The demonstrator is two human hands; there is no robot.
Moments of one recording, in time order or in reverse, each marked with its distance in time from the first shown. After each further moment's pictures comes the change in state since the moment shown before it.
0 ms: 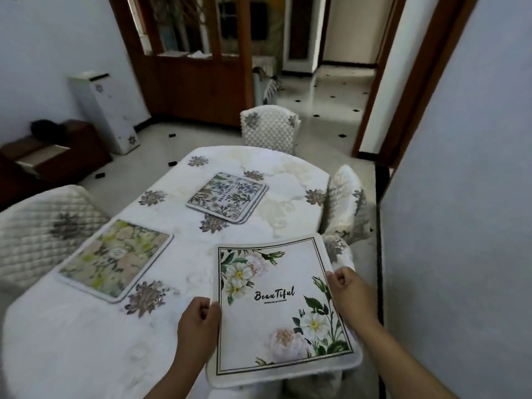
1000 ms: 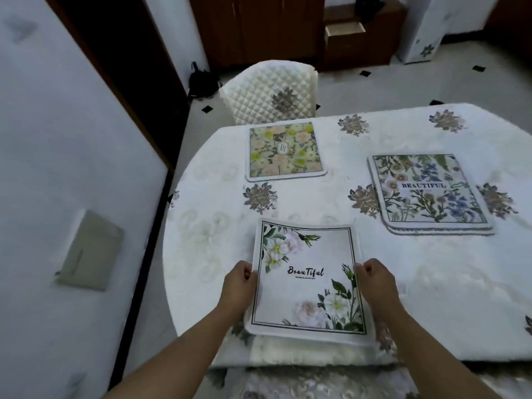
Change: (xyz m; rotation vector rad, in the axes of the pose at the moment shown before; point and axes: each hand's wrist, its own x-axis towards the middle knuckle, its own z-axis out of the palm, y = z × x) left_hand 0.033 -0.035 0.117 -0.022 0.617 -0.691; right_hand 0.248 -0.022 0.228 -0.383 -0.967 -0.524
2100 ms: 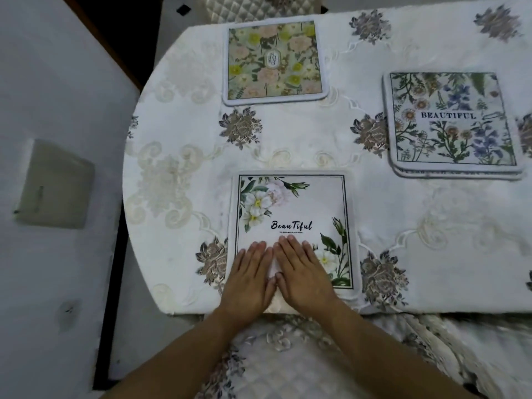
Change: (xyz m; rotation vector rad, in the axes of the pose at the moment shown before) left_hand -0.047 -0.087 0.116 0.679 -0.115 0.592; right_hand -0.065 0.047 0.115 -0.662 -0.318 -0.853
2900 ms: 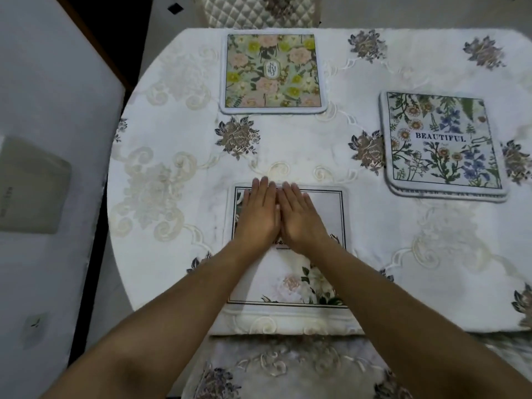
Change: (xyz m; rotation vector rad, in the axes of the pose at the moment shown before) left_hand 0.167 -0.012 -0.060 -0.193 0.106 -0.163; right_hand 0.131 0.056 -0.052 0.077 -0.010 0.137
